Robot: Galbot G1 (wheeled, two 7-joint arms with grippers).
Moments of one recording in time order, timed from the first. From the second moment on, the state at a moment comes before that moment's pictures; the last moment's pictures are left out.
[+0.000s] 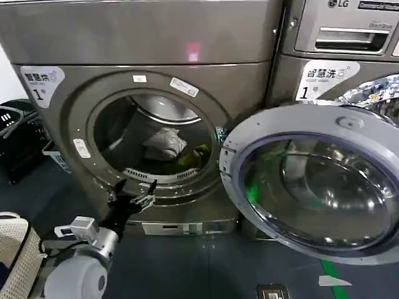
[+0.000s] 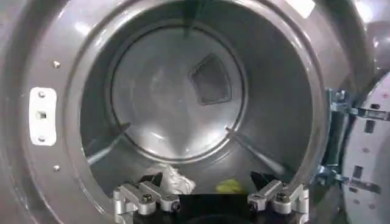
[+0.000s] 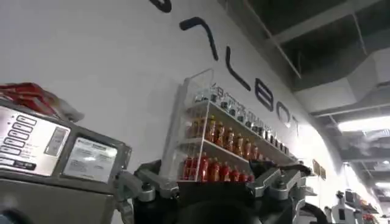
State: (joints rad) left arm 1.25 -1.51 -0.61 -2.25 -0.15 0.58 0.18; right arm -1.77 0.91 2.18 1.98 0.86 -0.26 -0.05
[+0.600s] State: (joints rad) left arm 0.78 -1.48 -0.52 -1.72 -0.14 0.45 0.13; right arm -1.82 0.92 2.25 1.99 0.84 -0.28 -0.06
